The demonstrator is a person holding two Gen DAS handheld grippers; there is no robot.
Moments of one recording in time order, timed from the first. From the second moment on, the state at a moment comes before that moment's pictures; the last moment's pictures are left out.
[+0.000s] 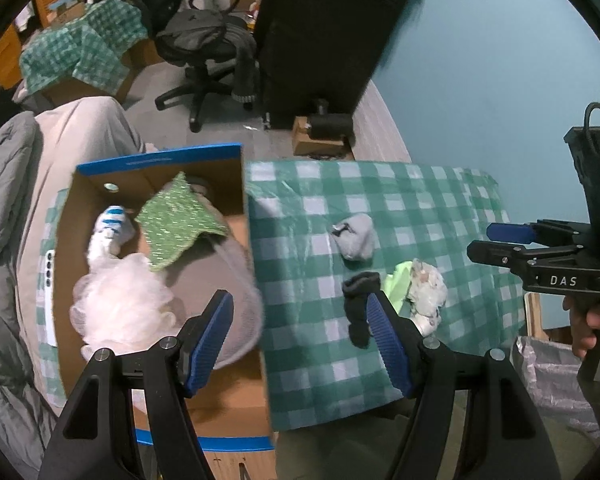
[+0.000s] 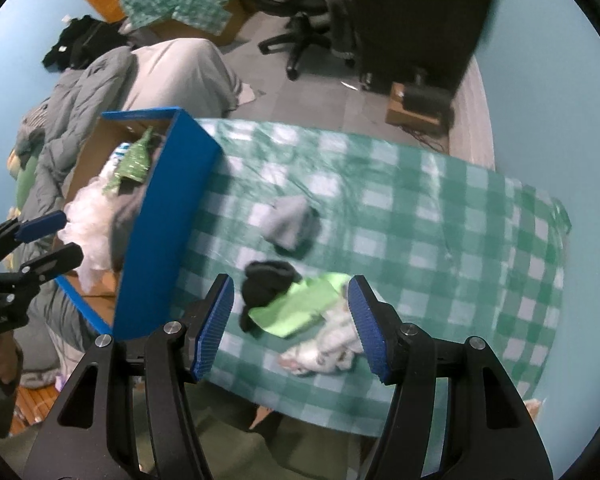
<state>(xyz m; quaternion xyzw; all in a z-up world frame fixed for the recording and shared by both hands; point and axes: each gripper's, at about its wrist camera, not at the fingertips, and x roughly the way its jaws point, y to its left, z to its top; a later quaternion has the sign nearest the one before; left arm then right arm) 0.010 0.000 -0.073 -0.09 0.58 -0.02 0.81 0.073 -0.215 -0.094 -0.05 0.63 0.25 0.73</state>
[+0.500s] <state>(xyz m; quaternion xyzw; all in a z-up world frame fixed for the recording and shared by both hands) 0.031 -0.060 -0.120 -0.06 0.62 -0.05 0.78 0.063 -0.266 -0.167 -0.01 0.68 0.20 0.70</state>
